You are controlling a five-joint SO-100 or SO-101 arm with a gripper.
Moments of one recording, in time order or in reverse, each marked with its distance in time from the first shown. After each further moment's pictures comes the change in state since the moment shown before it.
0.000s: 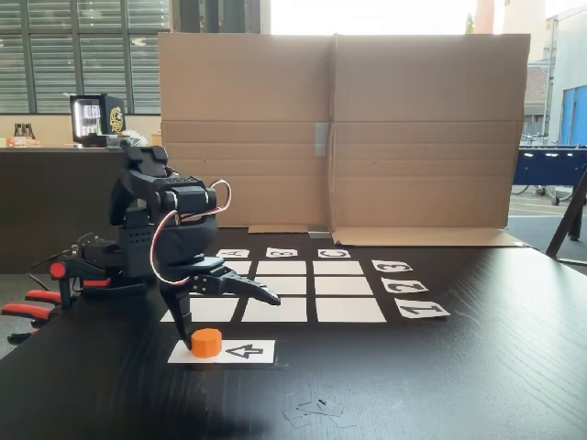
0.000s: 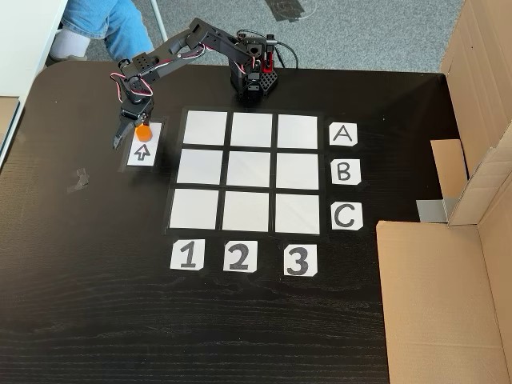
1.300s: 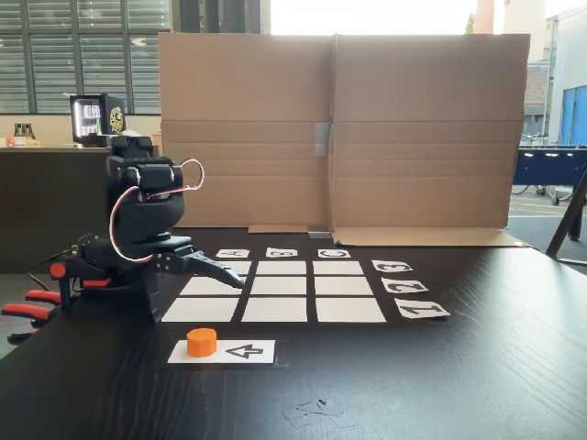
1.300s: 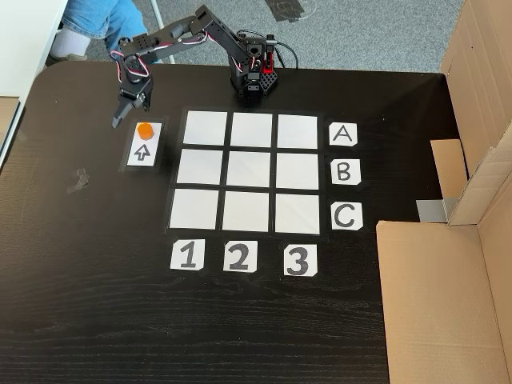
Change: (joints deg) arm 5.4 9.6 6.9 4.8 -4.9
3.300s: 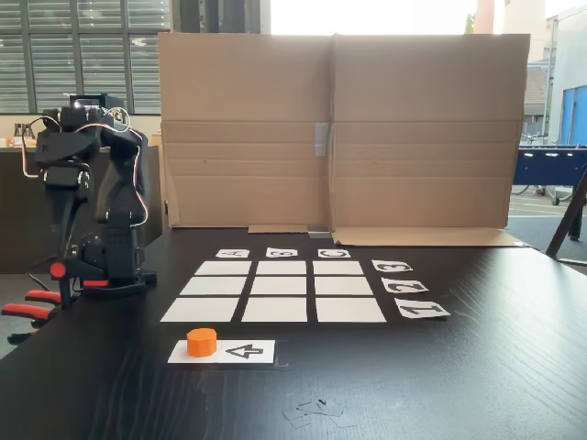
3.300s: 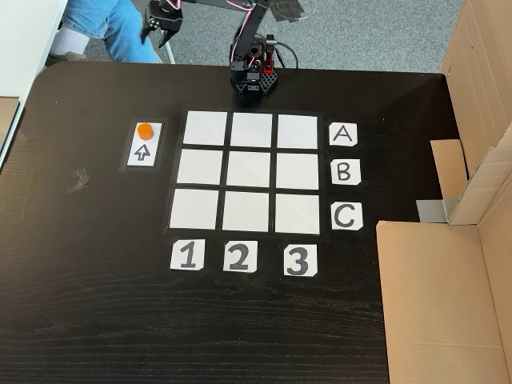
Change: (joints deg) arm 27.2 52.0 36.6 -3.7 26.5
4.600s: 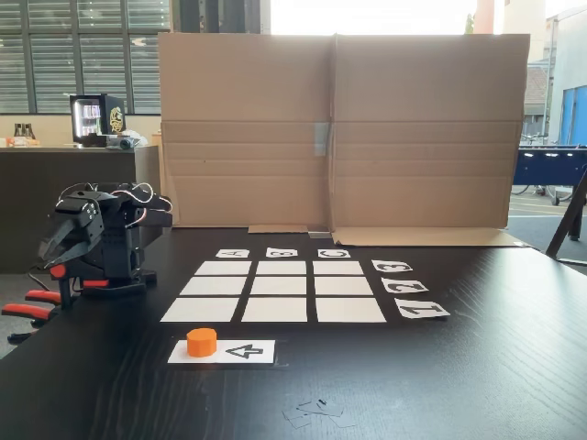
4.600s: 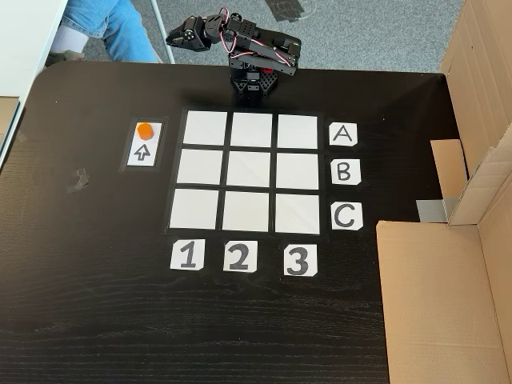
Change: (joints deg) arm 11.2 84.1 81.0 -44.1 10.1
